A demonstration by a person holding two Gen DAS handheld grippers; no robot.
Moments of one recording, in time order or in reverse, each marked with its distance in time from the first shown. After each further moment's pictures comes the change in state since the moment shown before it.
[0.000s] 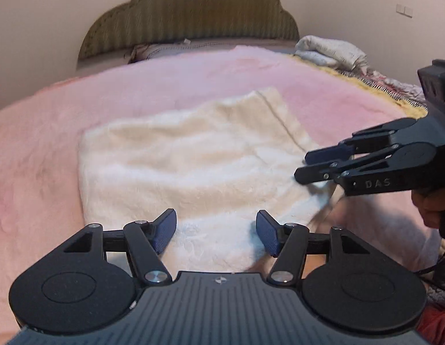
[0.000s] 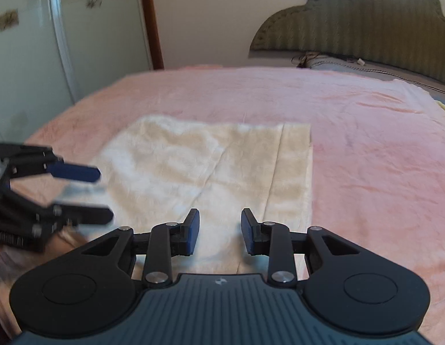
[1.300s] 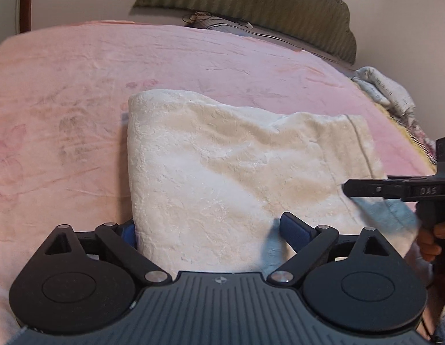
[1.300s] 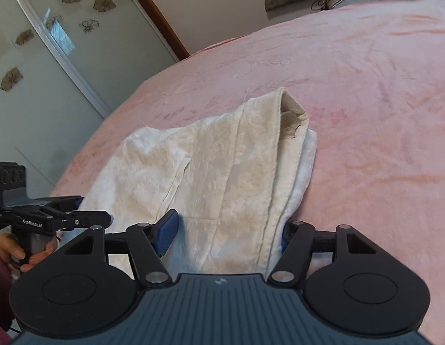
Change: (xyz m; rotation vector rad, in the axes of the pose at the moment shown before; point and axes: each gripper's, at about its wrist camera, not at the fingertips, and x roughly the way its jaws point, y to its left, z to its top) left arm 0.029 0.075 0.018 -0.339 0.075 0.045; right arm 0.068 -0.097 0.030 0.264 0.065 0.334
